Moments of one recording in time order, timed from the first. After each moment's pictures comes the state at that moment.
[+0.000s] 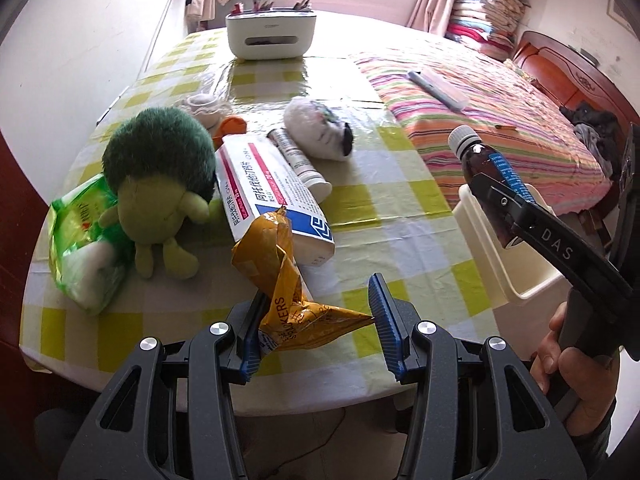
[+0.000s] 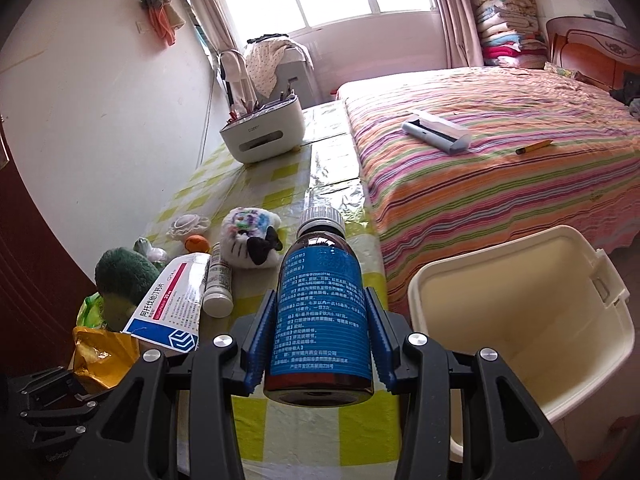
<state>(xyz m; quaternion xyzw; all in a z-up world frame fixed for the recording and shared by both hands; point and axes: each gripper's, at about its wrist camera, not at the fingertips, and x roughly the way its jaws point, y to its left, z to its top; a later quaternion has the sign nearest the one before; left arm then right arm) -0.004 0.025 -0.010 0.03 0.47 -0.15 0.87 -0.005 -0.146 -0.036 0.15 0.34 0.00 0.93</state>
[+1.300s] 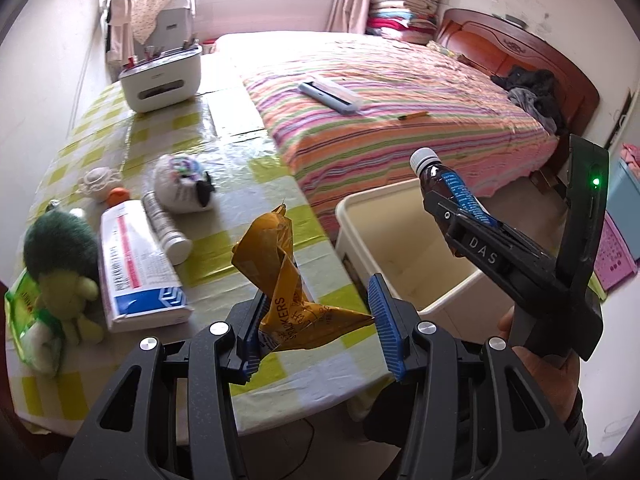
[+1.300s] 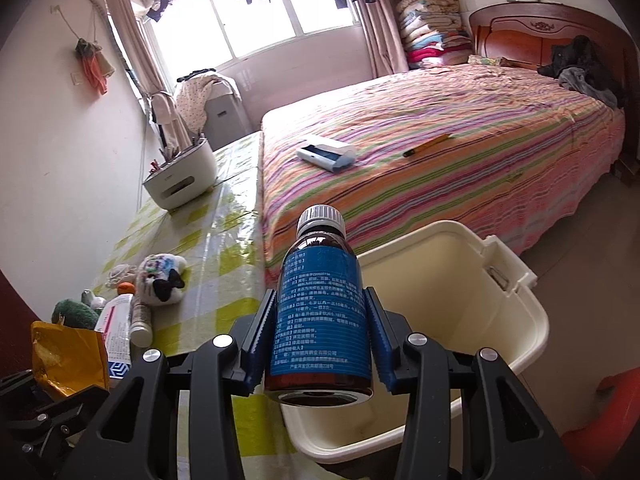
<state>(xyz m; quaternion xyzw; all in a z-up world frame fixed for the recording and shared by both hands) -0.022 -0.083 0.017 0.08 0.43 -0.27 0.86 -0.050 -0.236 -0.035 0.19 0.30 -0.12 0.93</state>
